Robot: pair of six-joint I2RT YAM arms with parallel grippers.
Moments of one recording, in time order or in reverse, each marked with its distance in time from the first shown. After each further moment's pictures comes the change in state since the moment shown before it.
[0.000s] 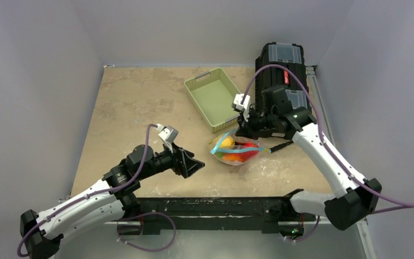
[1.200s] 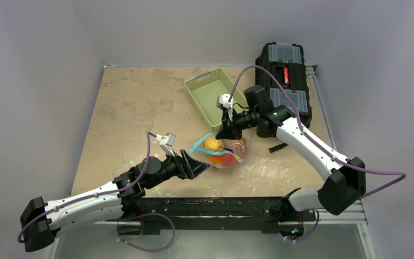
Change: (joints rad) left arm -0.146 0.044 -0.186 0.228 -0.230 -0.397; right arm 0.104 0.172 -0.046 0.232 -0.253 0.105
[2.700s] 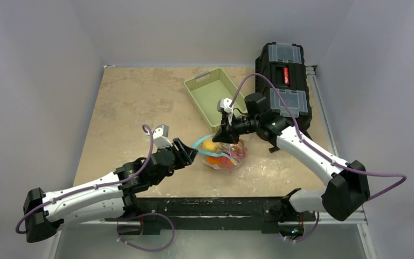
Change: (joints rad) left arm -0.055 0.126 0.257 -0.402 -0.438 -0.142; right arm 0.026 -0.060 -0.170 0.277 0.007 0.143
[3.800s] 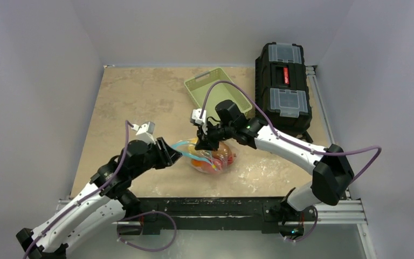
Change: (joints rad) left arm 0.370 -0.189 0.040 -0.289 0.428 0.237; right arm 0.242 0.173 0.106 0.027 0.207 0.008
